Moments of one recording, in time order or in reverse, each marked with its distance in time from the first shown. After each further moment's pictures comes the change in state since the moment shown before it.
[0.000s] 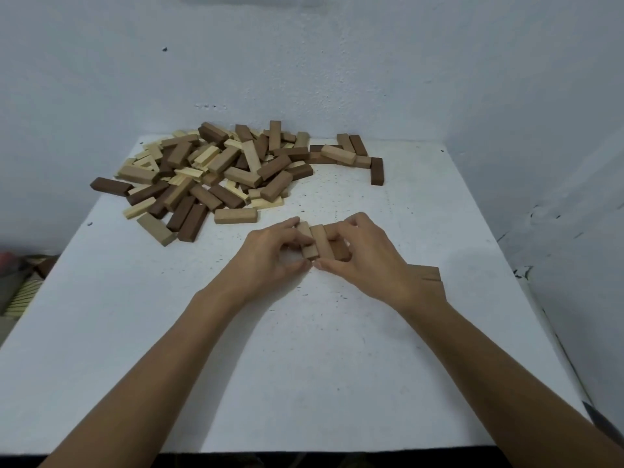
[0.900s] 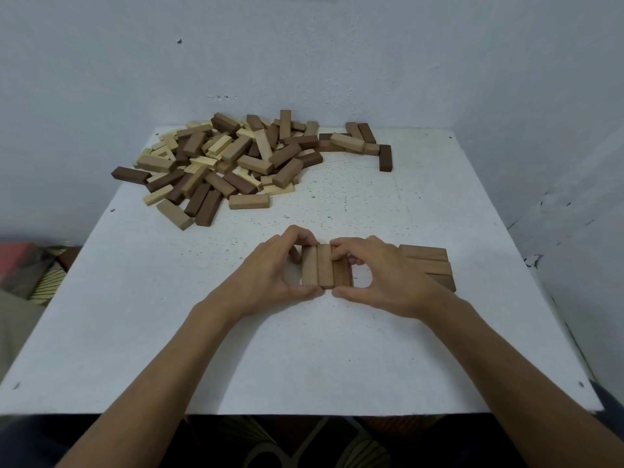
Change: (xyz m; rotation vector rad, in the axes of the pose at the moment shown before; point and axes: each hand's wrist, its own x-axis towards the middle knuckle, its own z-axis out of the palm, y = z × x) left_hand -0.048 0.001 -0.007 -0.057 -0.174 0.031; right_hand -0.048 -0.001 -0.002 0.103 -0.200 -0.155
